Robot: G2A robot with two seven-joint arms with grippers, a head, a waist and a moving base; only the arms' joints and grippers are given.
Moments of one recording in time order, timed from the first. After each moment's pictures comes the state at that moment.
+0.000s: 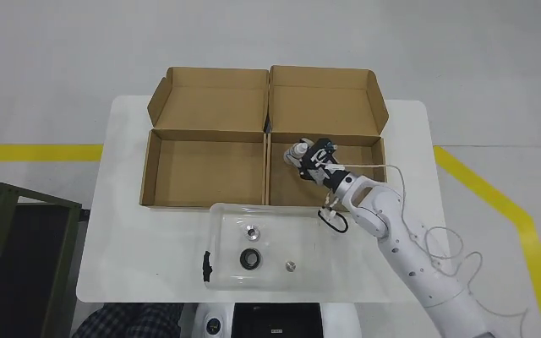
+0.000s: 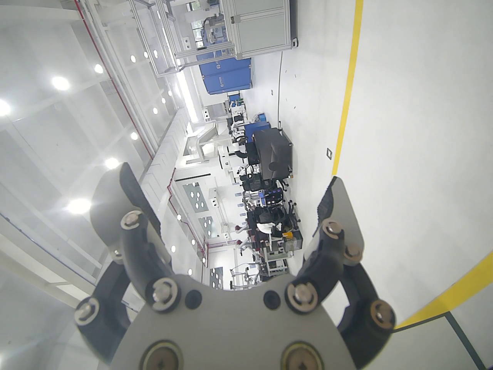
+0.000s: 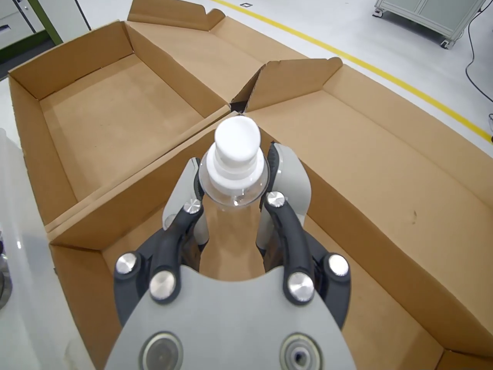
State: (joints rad) left arm -0.01 -0.37 -0.75 -1.25 2.03 -0.40 0.22; right arm -1.03 -1.18 1.01 -1.51 -1.22 -0.34 0.13
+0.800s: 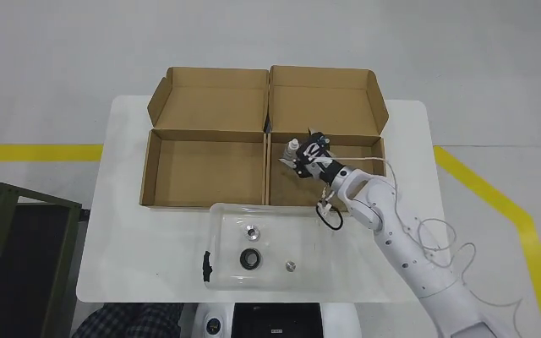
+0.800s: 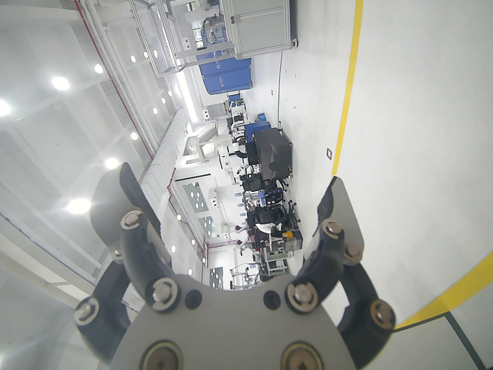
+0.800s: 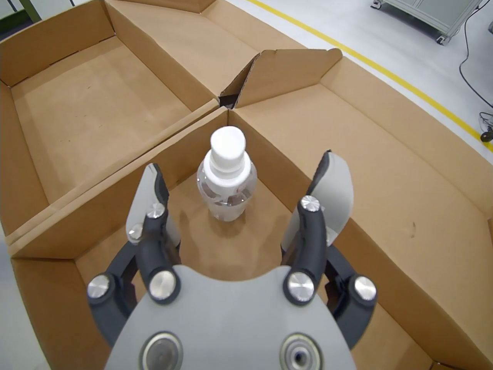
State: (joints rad) left arm -0.01 -0.37 -0.75 -1.25 2.03 -0.40 0.22; right arm -0.99 -1.21 1.00 -1.49 -1.27 -0.33 0.16
